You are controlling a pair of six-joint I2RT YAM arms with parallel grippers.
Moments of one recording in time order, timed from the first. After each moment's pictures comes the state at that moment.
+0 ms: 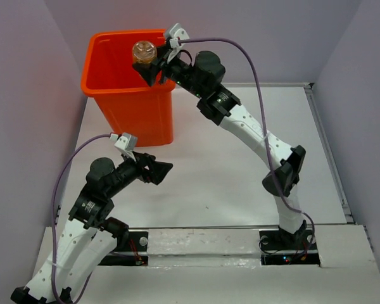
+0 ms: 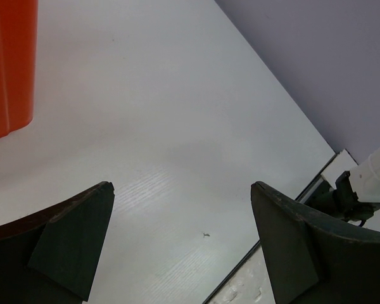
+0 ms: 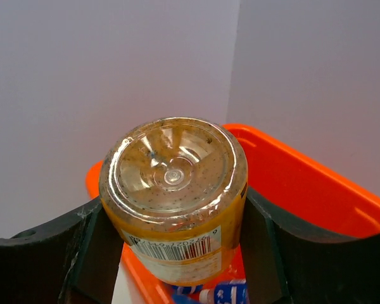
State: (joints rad) left arm -0.46 0.51 0.63 -0.29 0.31 -0.44; right arm 0.82 2.00 2.27 0.10 -0.18 -0.02
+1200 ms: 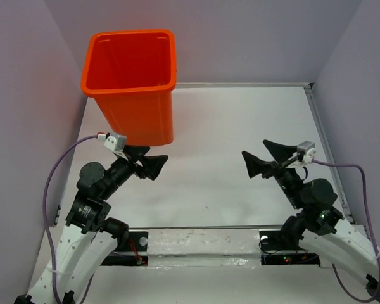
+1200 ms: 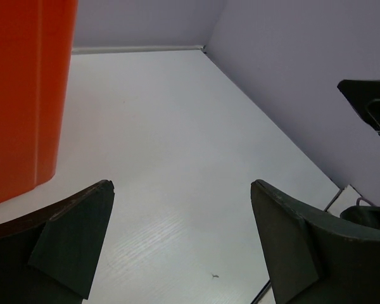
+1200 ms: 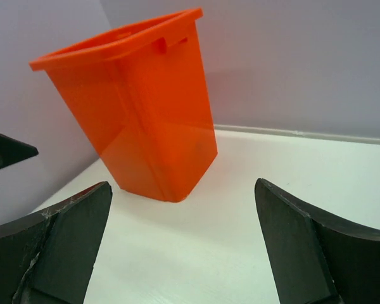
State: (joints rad) left arm -0.41 0.46 0.63 -0.16 0.31 -0.42; right arm 0.83 0.43 0.49 0.23 0.28 0.16
